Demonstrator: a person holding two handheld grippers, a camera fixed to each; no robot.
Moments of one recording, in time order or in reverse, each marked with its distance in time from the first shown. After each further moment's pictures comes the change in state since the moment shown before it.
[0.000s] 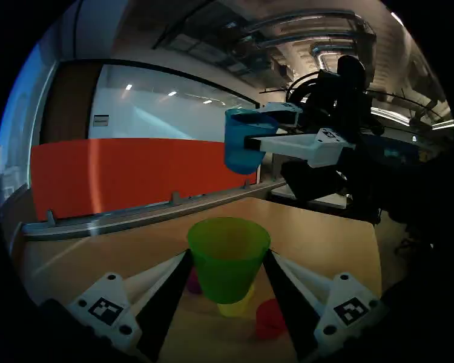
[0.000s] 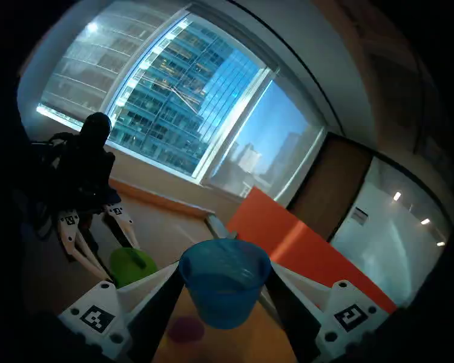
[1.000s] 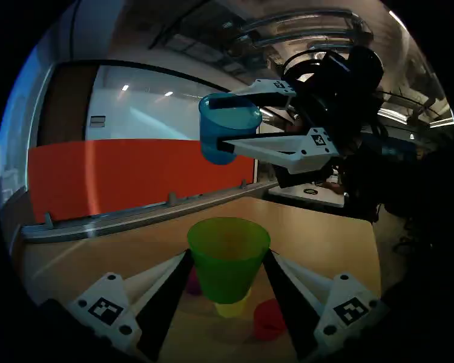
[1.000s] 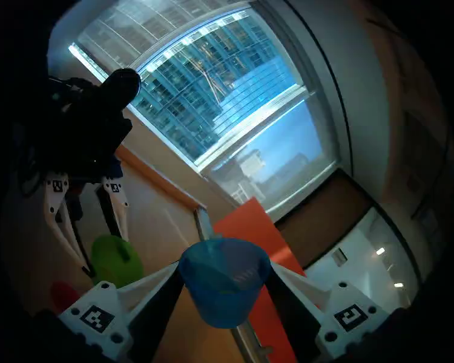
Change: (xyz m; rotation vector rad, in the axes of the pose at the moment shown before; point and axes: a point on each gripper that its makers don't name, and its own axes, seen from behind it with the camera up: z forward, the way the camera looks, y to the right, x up) left arm 0.003 0.005 0.002 -0.017 -0.002 0.012; right arm 0.012 0.013 0.028 -0.031 -0.029 -0.340
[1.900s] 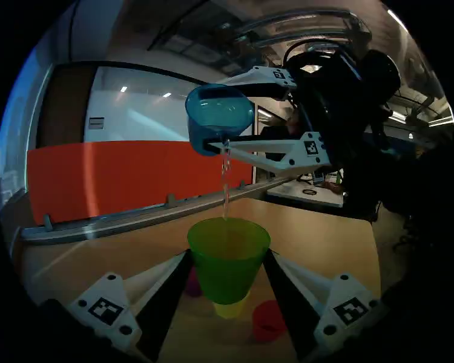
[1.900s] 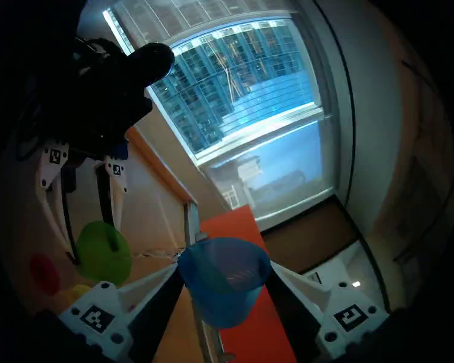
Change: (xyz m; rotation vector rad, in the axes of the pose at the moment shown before) left arm 0.001 0.004 0.001 -0.006 0.007 0.005; right arm 0.008 0.009 0.011 -0.041 -0.009 -0.229
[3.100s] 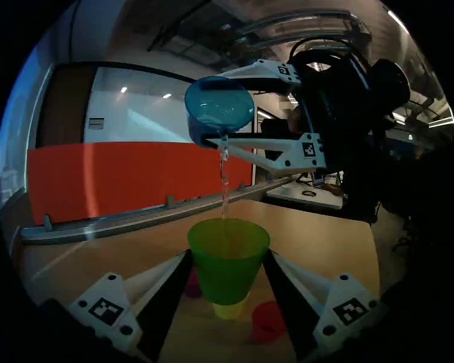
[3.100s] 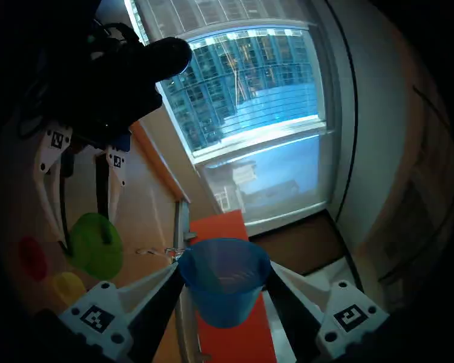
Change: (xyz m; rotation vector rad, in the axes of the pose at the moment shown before) left arm 0.002 0.002 -0.001 -0.004 0.007 -0.002; right arm 0.007 0.010 0.005 -0.038 0.005 -0.126
